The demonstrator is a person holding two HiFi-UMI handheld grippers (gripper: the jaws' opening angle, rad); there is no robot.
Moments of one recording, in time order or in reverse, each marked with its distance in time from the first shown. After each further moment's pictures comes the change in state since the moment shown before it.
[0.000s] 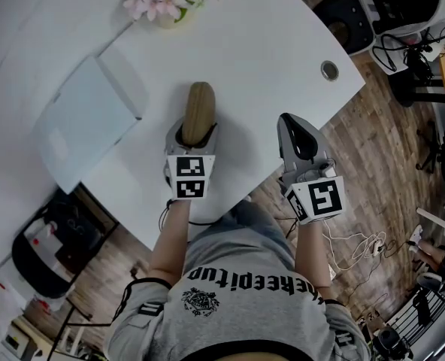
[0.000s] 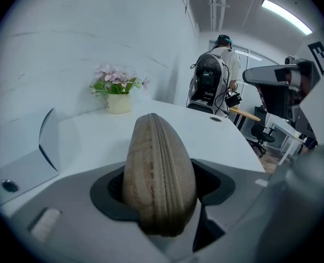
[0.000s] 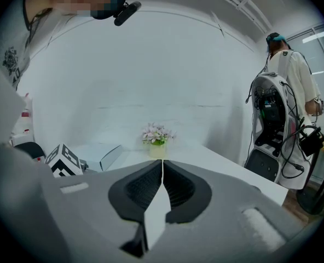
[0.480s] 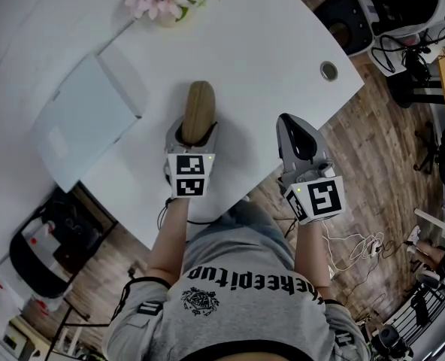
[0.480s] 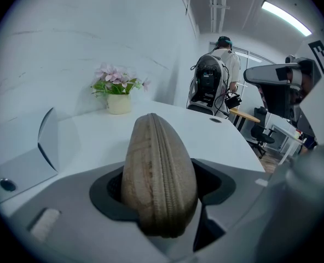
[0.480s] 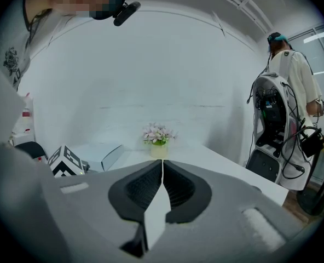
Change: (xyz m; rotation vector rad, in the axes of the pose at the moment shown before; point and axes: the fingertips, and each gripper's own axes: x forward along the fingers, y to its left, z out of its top) left arm 0.001 -0.001 -0.001 -0.002 -0.013 -0.007; right arm -0.002 0.004 0.001 -0.004 0.002 0.006
